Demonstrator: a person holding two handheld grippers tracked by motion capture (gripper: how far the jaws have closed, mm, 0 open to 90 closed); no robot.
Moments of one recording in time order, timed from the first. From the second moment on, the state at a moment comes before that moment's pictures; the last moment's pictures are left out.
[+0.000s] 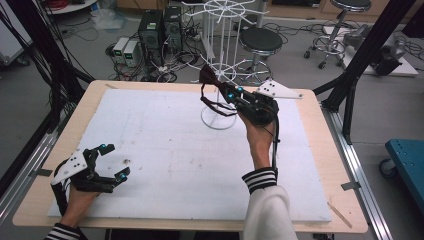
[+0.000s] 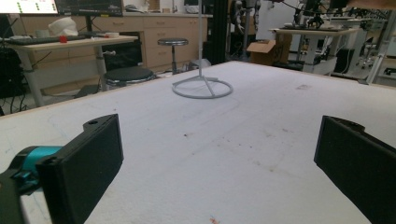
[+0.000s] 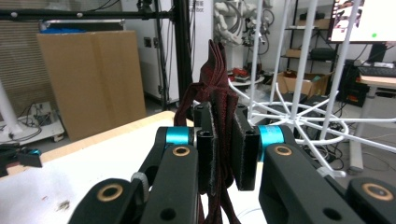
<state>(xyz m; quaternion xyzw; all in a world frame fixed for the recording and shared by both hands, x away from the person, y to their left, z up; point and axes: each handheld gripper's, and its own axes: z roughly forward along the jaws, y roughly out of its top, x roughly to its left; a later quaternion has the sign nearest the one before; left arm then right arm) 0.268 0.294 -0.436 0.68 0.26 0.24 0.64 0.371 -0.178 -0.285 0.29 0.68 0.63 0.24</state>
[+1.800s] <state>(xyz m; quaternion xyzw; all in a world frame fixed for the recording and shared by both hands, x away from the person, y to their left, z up) 0.265 0.296 -0.450 0.67 0.26 0.25 0.65 0.373 -0.197 -0.336 0.38 0.64 0.61 0.26</state>
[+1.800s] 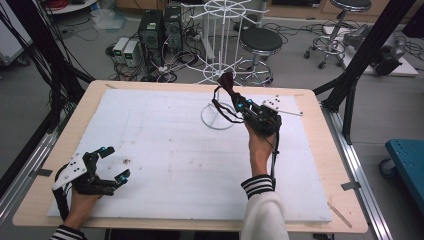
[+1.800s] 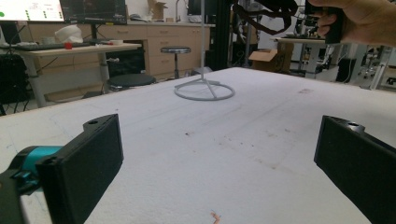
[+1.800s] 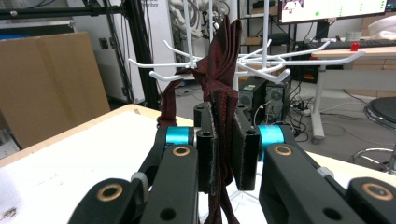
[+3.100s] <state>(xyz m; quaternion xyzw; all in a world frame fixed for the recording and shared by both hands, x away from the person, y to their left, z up) 0.265 0.296 -0.451 0.67 0.26 0.25 0.65 0.371 -0.189 -0.338 0.38 0.68 0.57 0.27</state>
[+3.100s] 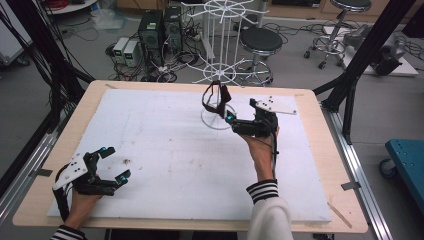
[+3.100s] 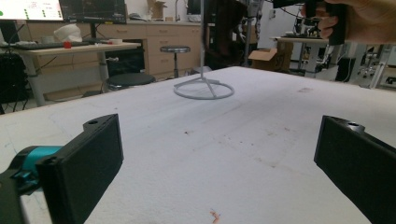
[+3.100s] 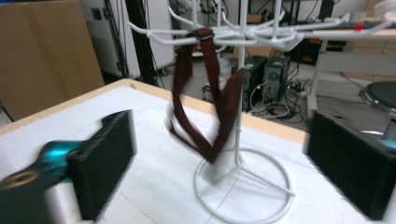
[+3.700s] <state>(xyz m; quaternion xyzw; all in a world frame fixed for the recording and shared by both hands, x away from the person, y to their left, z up) 0.262 0.294 -0.452 0.66 0.26 0.26 0.65 0.303 -0.229 -0.356 0.33 0.67 0.60 0.30</state>
